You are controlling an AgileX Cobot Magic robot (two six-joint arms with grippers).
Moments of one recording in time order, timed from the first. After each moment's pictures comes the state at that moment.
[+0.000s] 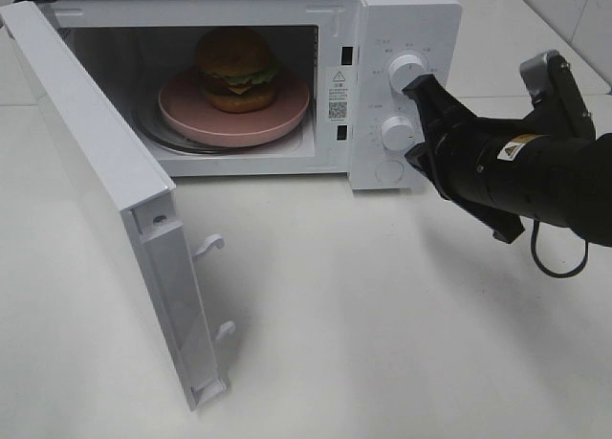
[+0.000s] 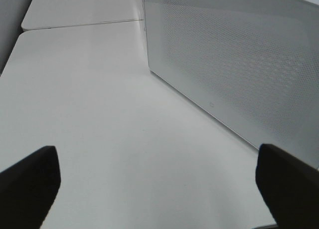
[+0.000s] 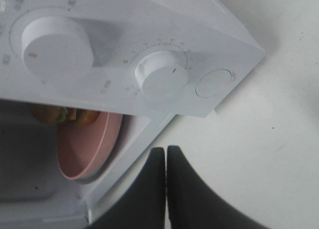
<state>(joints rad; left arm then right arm) -0.03 -0.01 -0.50 -0.09 1.05 0.13 0.53 1.59 -0.58 0.45 -0.51 0.73</state>
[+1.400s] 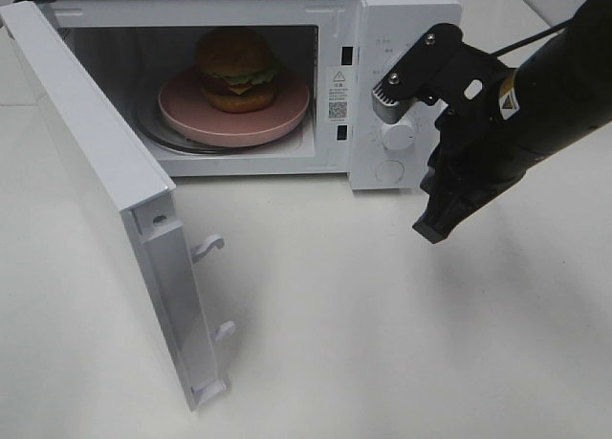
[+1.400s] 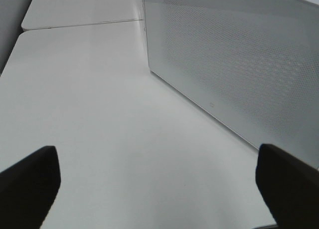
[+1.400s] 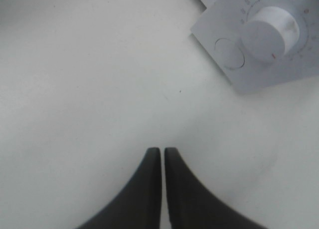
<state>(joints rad) -0.03 -0.01 -0.50 -0.09 1.05 0.13 0.53 1.50 -0.90 -0.25 0.44 -0.29</state>
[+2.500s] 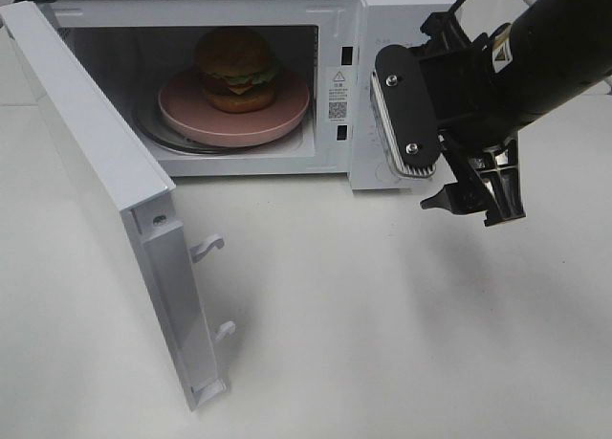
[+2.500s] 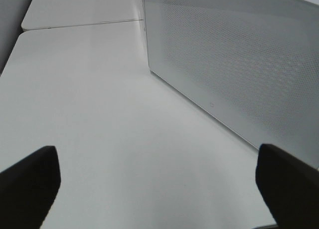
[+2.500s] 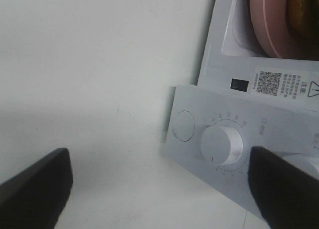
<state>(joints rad) -0.03 -0.01 -0.50 -0.09 1.05 0.13 0.53 1.50 -0.99 -0.17 0.47 -1.20</state>
